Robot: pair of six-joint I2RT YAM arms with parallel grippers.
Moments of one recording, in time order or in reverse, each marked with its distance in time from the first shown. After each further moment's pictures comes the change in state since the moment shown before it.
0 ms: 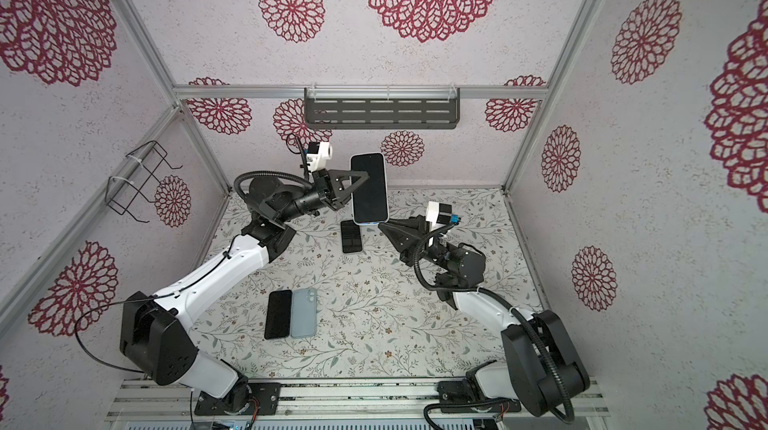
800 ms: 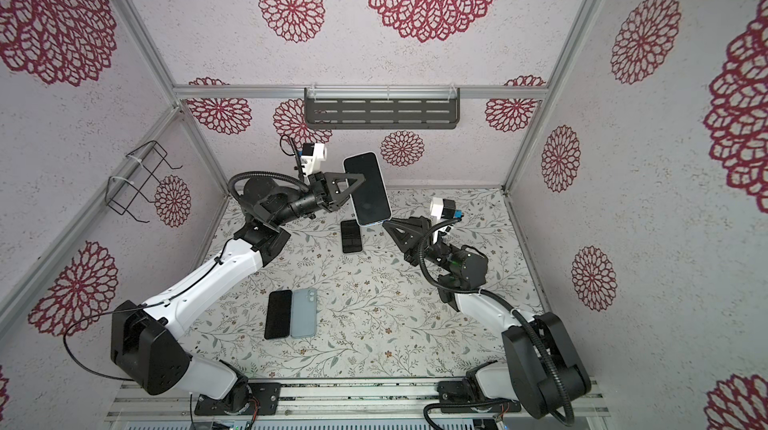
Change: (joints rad) left arm 0.002 -0.051 -0.026 -0.069 -0.016 0.083; right arm -0.022 -0.003 -0.026 0.013 0.014 0.170
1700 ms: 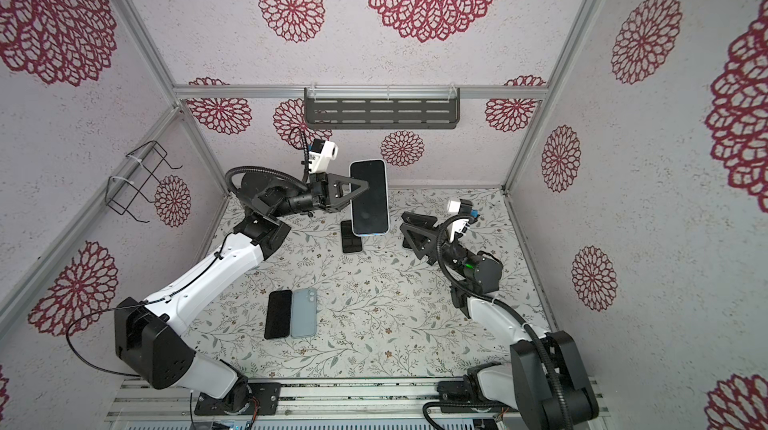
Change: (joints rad) left arm 0.018 0.037 0.084 -0.021 0.204 -0.011; right arm -0.089 -0.131 -0.083 -0.074 0.010 0.204
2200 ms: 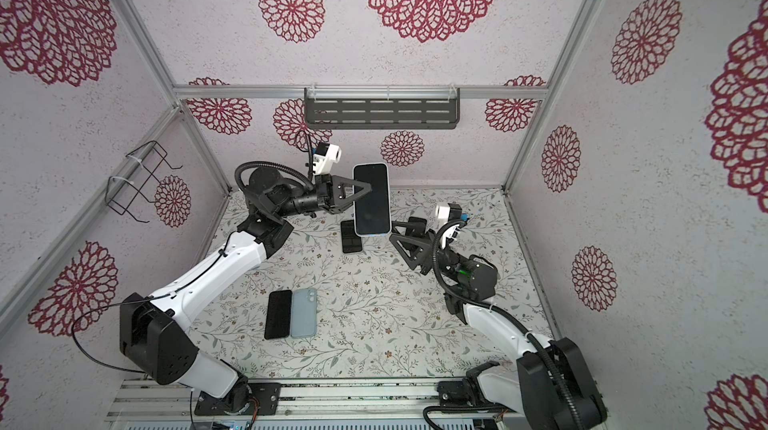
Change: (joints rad) left arm 0.003 0.021 0.000 -0.050 -0.005 0.047; right arm 0.103 -0.026 0.000 -0.013 0.003 0.025
